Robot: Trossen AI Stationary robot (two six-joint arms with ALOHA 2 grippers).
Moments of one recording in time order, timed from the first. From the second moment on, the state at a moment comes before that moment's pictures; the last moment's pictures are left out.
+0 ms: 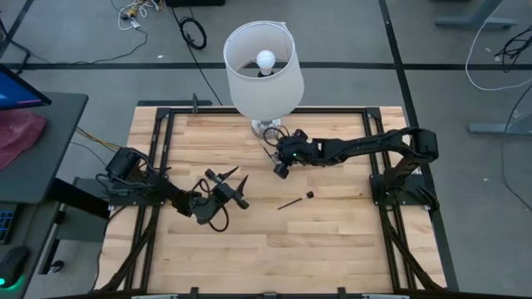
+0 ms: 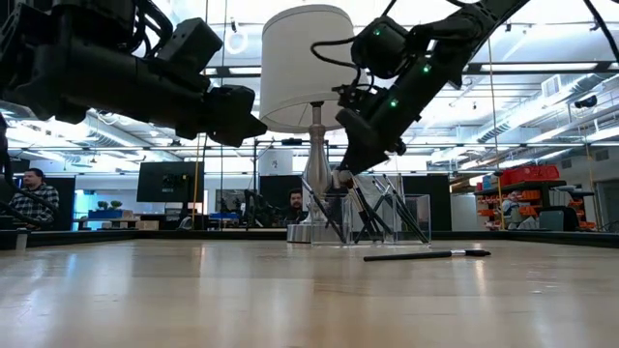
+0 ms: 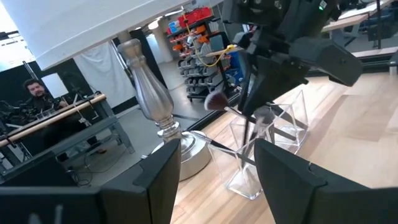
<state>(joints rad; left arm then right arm) -0.43 1.78 0.54 1.23 -1.34 0.27 -0.14 1.66 1.01 -0.11 0.32 0.18</state>
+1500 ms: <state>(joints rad) -0.21 2.36 1.13 0.80 -0.46 -0.24 0.18 1.41 1.01 -0.43 0.35 0.28</state>
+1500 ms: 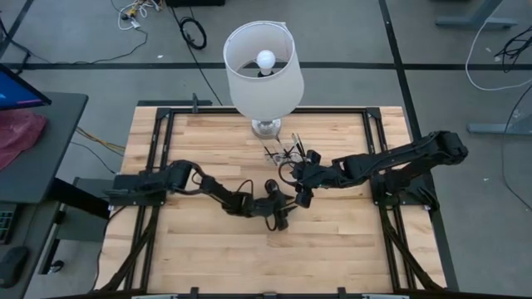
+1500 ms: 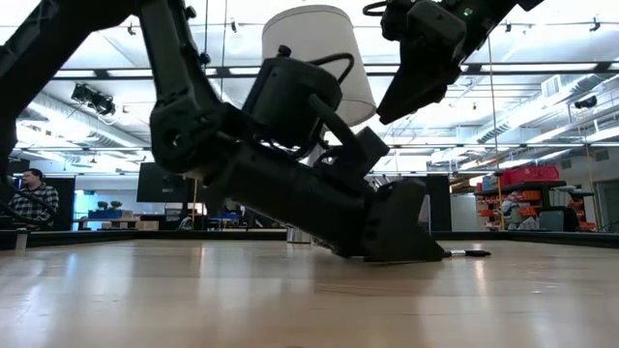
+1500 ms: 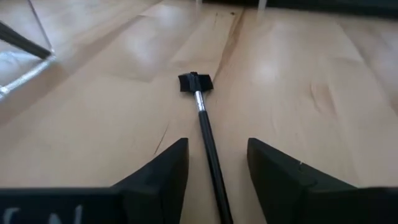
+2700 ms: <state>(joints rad) -0.24 2.17 1.11 0.49 -0.50 -0.13 0.57 1.41 0.69 -0.20 0.28 0.96</state>
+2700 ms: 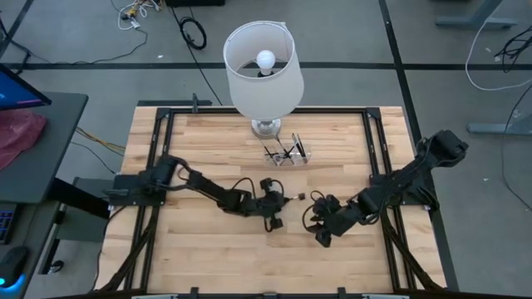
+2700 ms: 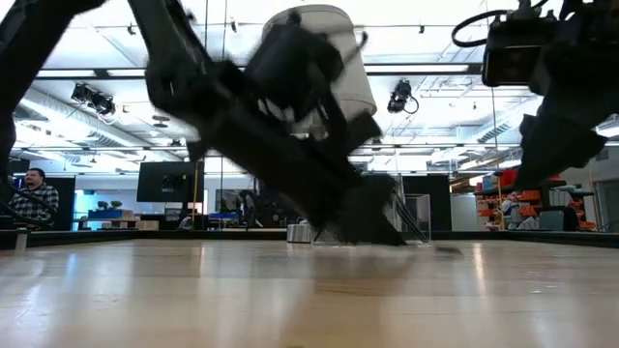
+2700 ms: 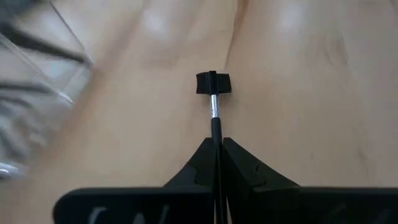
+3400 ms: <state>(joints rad) -0.55 1.92 1.12 0.11 -1.22 -0.02 0.37 1.41 0.54 0.36 0.29 0.70</state>
